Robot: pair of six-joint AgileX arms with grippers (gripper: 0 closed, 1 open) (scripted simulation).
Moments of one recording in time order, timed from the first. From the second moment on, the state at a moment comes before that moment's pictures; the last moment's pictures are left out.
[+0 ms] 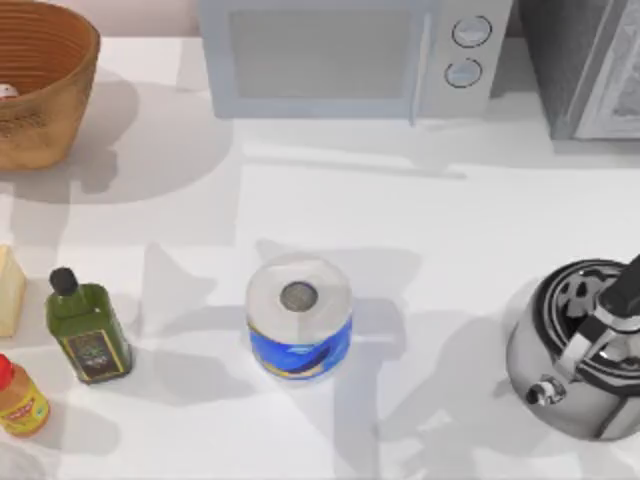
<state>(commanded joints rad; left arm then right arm) 0.13 1.46 1.33 -0.66 0.03 0.10 0.00 0.00 0.00 0.00 0.00 0.00</state>
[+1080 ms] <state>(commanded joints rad) 0.17 2.49 2.34 -1.12 0.11 0.18 0.00 0.00 0.00 0.00 0.00 0.00</state>
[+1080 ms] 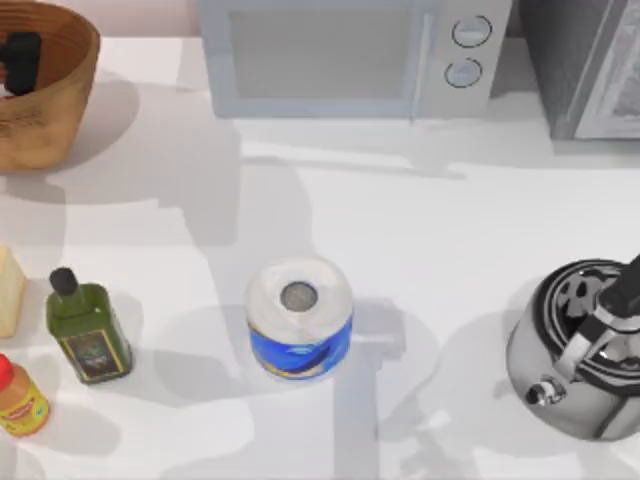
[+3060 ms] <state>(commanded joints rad) 0.16 2.60 2.32 -0.99 0.11 0.17 0.00 0.00 0.00 0.00 0.00 0.00</state>
